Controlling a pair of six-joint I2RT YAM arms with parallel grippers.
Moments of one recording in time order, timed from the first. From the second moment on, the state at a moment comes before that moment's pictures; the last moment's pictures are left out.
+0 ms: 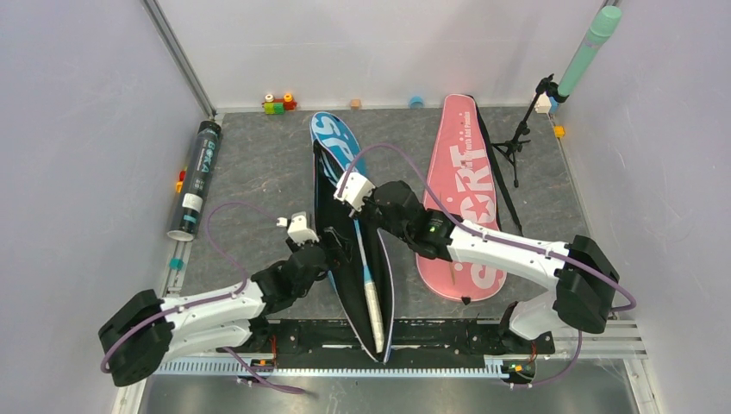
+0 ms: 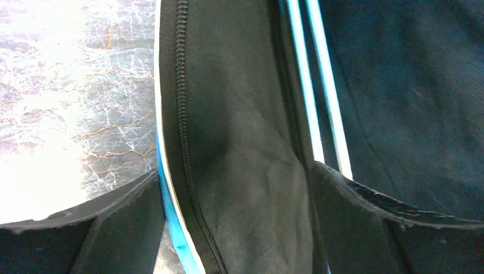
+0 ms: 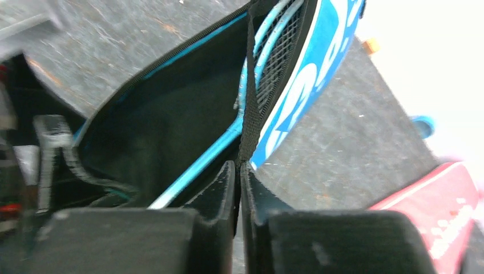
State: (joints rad) left arm -0.96 0.91 0.24 0.17 -0.61 -0.88; right arm 1.03 1.46 1.06 0.02 0.24 -0.34
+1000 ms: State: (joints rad) left arm -0.91 0.98 0.33 0.24 -0.46 -0.79; right arm 1.01 1.37 0.83 -0.06 0.26 -0.03
